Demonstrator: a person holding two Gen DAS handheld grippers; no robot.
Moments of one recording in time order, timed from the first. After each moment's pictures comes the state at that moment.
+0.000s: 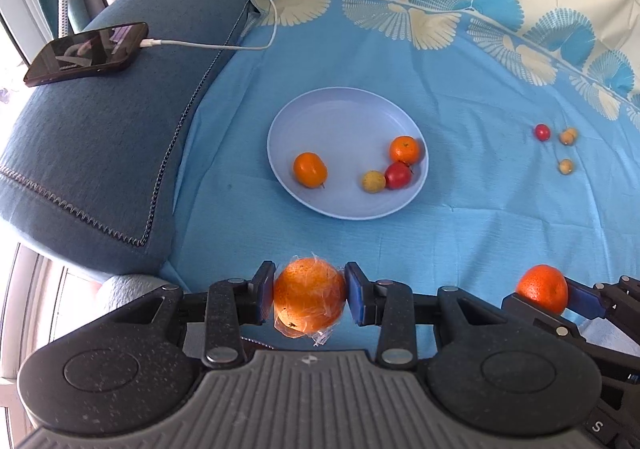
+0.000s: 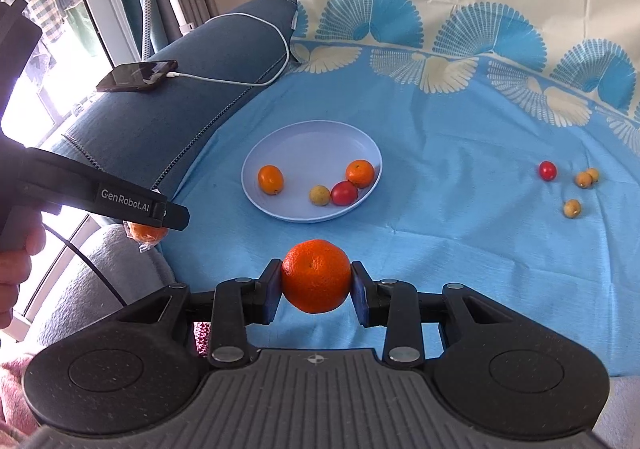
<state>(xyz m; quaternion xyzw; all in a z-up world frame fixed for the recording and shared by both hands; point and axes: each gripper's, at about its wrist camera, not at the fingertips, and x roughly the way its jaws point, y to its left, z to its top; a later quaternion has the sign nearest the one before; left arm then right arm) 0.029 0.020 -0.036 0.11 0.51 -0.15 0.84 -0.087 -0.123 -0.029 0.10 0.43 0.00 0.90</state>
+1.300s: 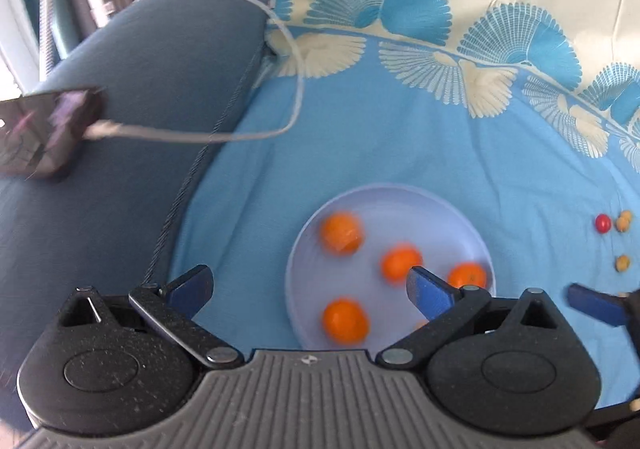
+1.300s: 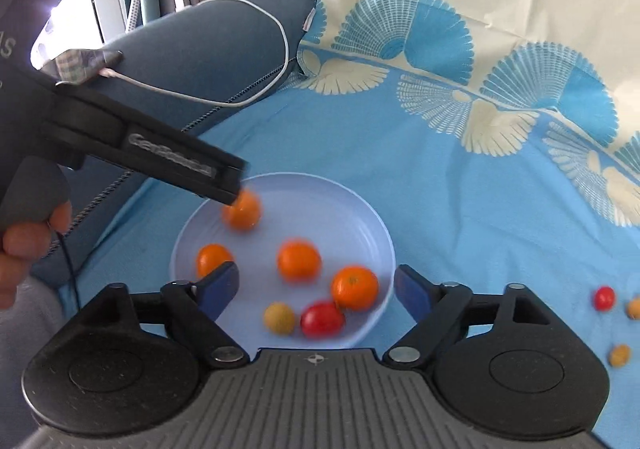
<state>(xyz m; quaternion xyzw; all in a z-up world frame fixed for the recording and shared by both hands) 0.152 0.010 -0.070 0.09 0.47 -0.13 0.87 0.068 -0.139 -0.089 0.02 0.42 0.02 0.91</state>
